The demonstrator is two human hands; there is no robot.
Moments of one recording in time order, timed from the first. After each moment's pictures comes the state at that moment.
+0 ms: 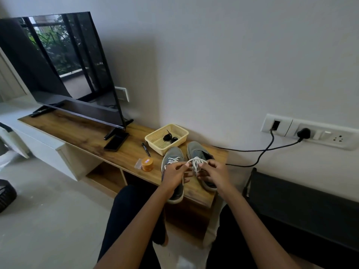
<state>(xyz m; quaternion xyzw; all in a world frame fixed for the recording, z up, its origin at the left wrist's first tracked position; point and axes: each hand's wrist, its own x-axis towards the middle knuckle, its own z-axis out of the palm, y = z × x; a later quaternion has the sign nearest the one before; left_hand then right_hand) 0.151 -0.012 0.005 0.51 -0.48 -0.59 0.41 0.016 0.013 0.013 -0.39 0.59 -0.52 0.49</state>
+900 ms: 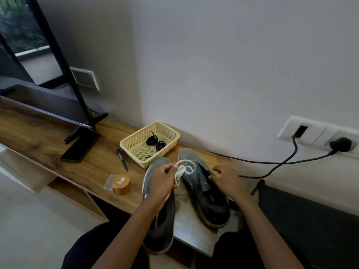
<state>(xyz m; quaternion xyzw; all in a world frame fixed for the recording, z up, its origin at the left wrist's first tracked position) 0.123 -0.151 -0.048 0.56 -0.46 -0.55 0.41 -0.056 -0.128 -0.045 -0.57 0.77 -0.16 0.24</state>
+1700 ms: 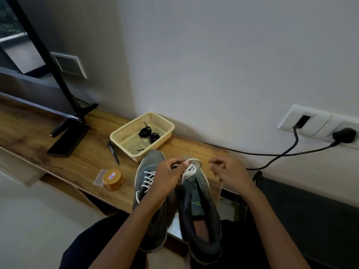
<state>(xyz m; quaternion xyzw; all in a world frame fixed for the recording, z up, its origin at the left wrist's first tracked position) 0.102 -0.156 -0.050 0.52 -0.55 -0.54 0.36 -0.069 -0.124 -0.034 -0.56 0.73 -0.28 0.28</state>
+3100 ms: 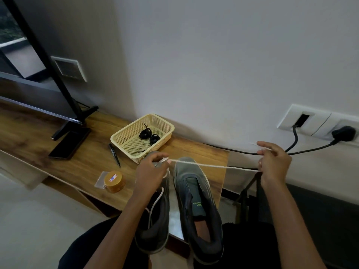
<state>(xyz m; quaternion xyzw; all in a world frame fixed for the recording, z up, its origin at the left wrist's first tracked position) 0.137 -0.170 -0.057 0.58 -0.58 -0.41 0.40 -0.135 -0.126 -0.042 -0.19 0.73 -0.62 0.19</state>
